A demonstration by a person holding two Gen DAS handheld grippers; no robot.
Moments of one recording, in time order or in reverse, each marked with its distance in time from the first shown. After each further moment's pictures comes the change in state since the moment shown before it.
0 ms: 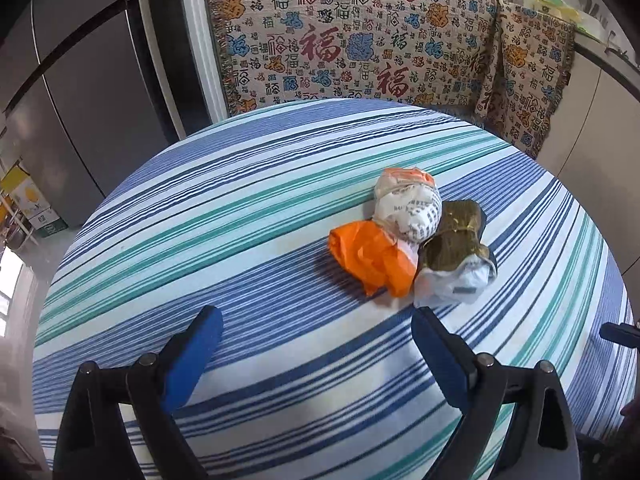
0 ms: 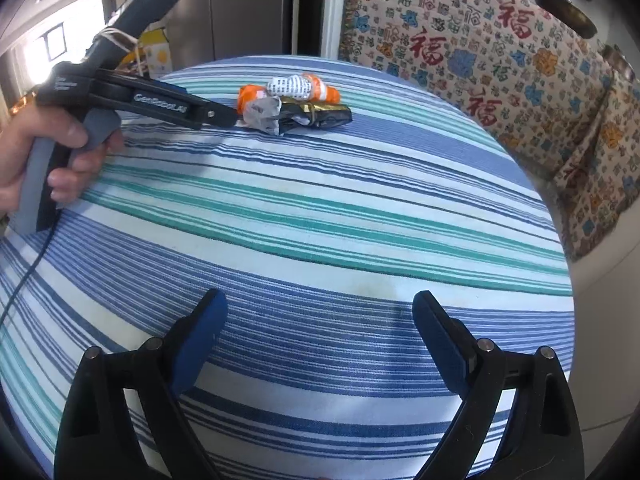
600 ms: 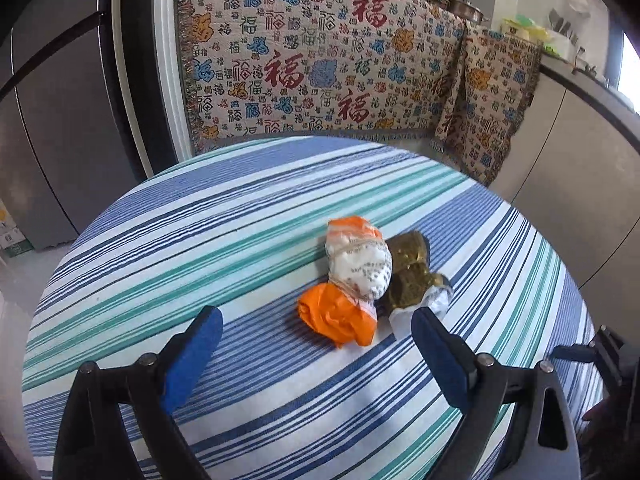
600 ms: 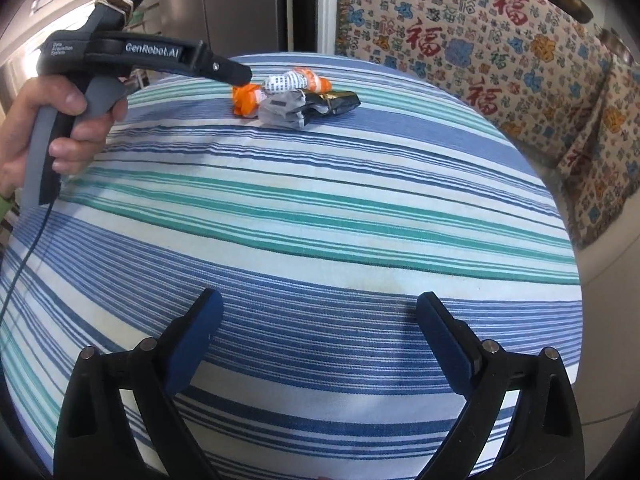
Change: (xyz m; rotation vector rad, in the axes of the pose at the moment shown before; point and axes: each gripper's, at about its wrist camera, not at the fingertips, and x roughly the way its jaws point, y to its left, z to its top) left arm -0.019 0.015 0.037 0.013 -0.083 -0.186; right arm 0.000 -0.009 -0.005 0.042 0.010 0.034
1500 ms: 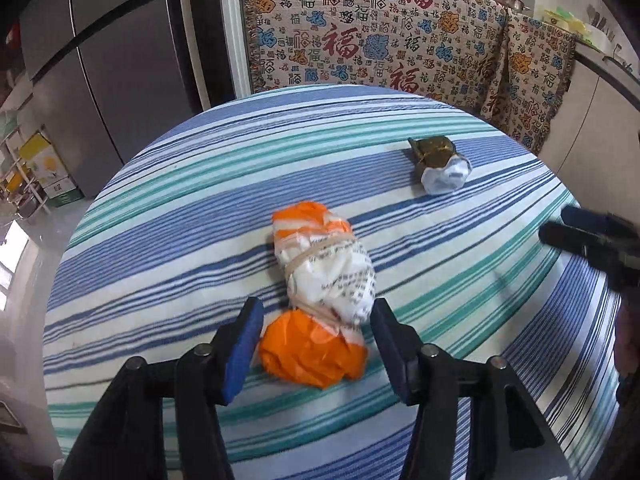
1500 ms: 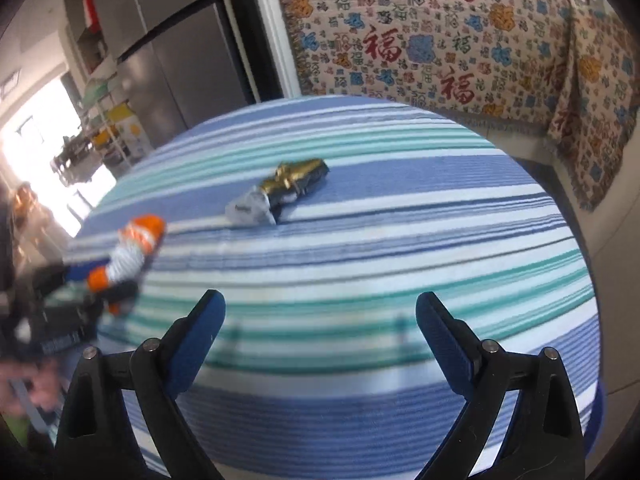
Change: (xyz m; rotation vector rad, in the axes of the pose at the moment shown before) left arm -0.048 0.002 -0.108 -0.077 0.078 0.212; right arm 0.006 -0.035 0.059 0.276 -0.103 0.065
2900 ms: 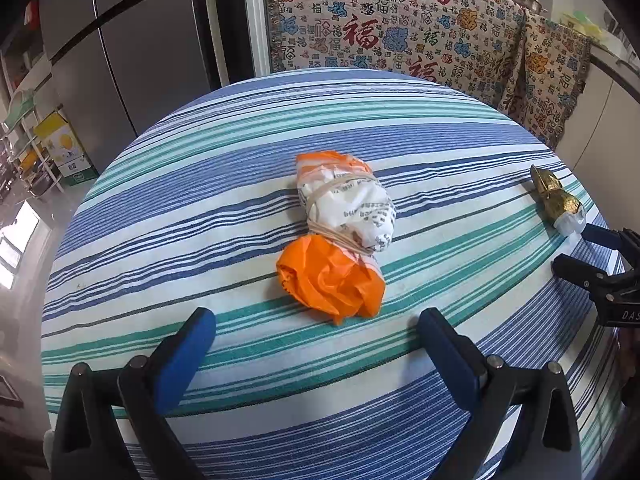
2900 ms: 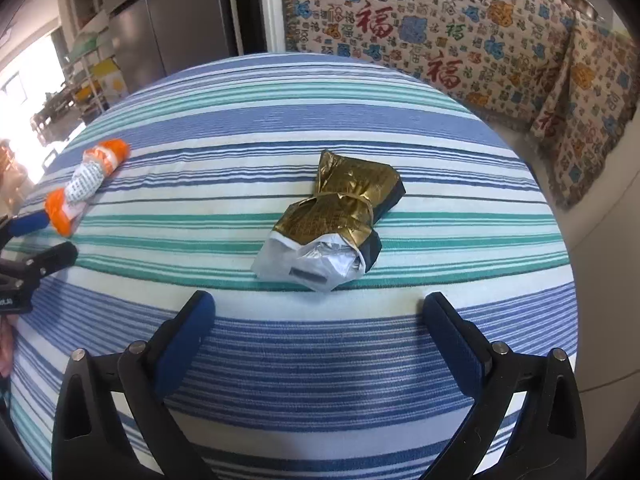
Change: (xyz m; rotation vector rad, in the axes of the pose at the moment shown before) left arm -0.010 -0.004 -0.027 -0.064 0.019 0.049; right arm 0.001 -0.015 -0.049 -0.136 0.101 -0.140
